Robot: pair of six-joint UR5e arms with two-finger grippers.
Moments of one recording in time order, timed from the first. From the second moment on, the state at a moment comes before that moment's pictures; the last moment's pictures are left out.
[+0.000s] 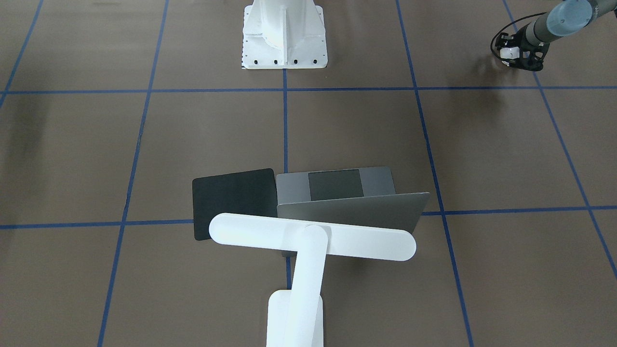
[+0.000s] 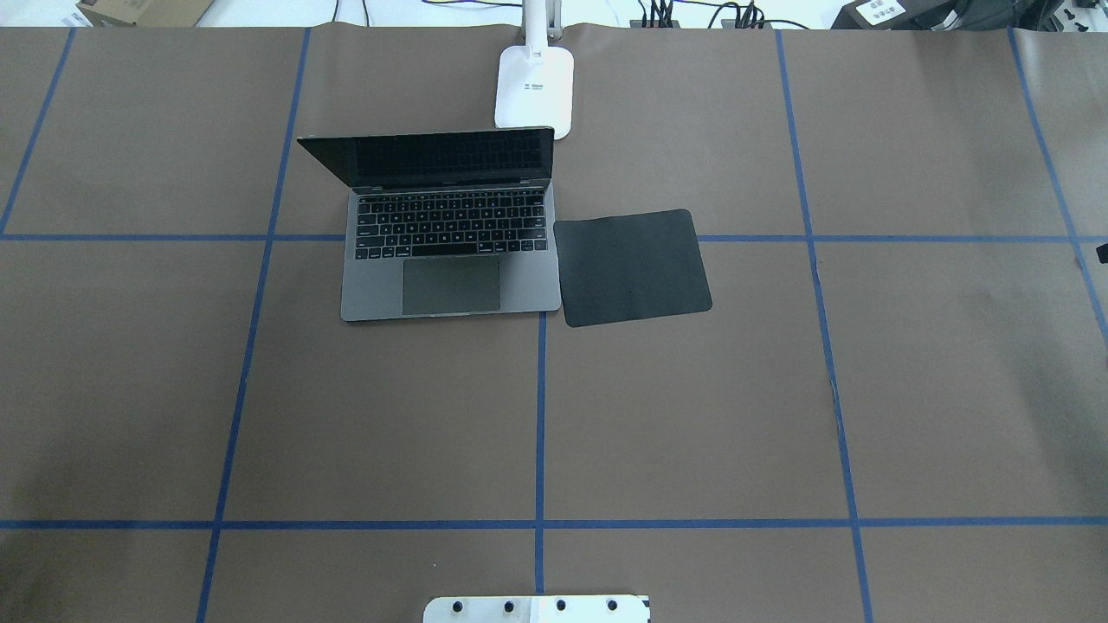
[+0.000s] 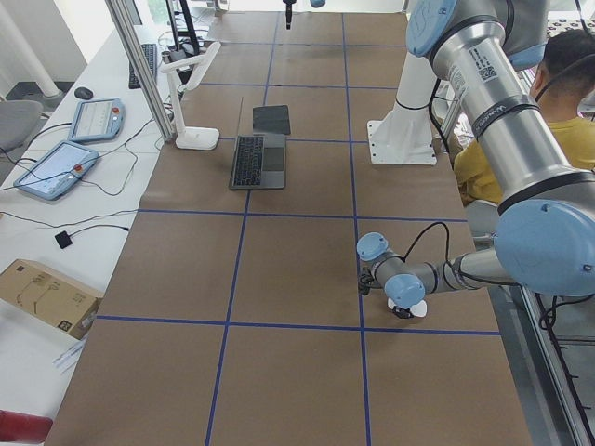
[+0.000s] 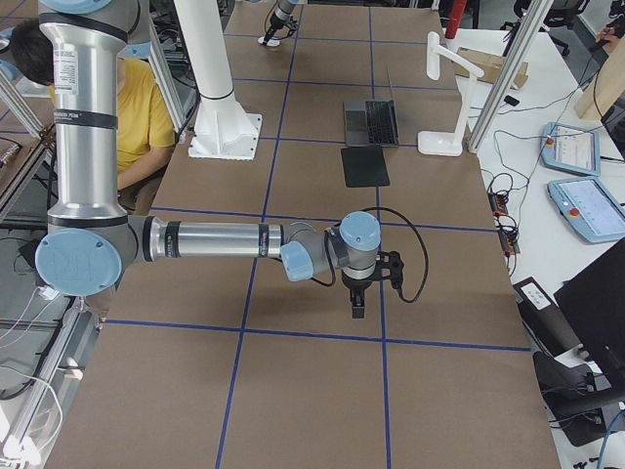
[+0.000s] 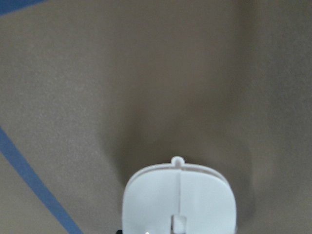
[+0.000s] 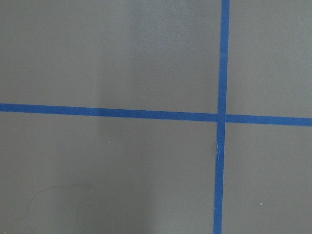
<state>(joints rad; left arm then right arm) -0.38 -0.96 -1.75 -2.40 -2.28 -0.85 1.35 -1.62 1.60 -1.25 2.29 0.32</state>
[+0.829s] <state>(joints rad) -0.41 -0.97 -1.92 -2.42 -2.35 -0.93 1.35 -1.62 1.60 -1.25 2.29 0.32</state>
